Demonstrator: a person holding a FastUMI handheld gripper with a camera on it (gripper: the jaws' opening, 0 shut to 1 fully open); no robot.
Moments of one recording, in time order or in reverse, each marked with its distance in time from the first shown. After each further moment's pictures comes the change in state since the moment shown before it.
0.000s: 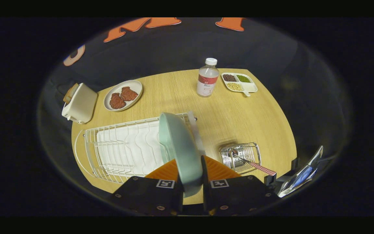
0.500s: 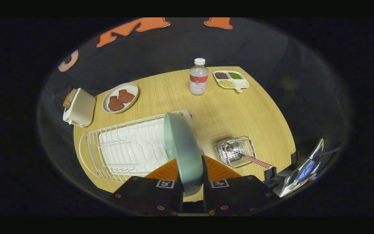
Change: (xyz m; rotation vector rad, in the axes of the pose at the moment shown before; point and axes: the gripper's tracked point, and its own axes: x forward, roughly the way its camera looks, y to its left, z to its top) arm -0.017 -0.007 -0.009 0.039 0.008 -0.007
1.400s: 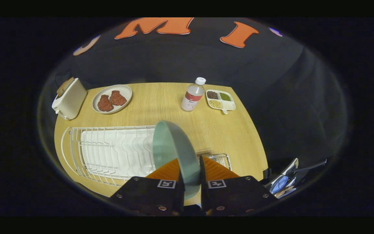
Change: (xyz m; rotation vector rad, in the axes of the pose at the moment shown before) arm -0.020 -0.016 0.038 -0.153 -0.158 -0.205
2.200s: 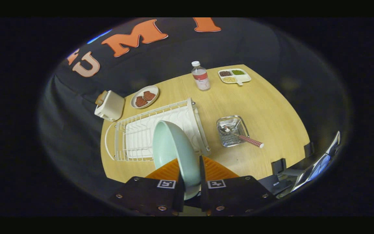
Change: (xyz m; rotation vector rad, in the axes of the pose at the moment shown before) arm -0.057 -0.023 -0.127 0.221 0.075 0.515
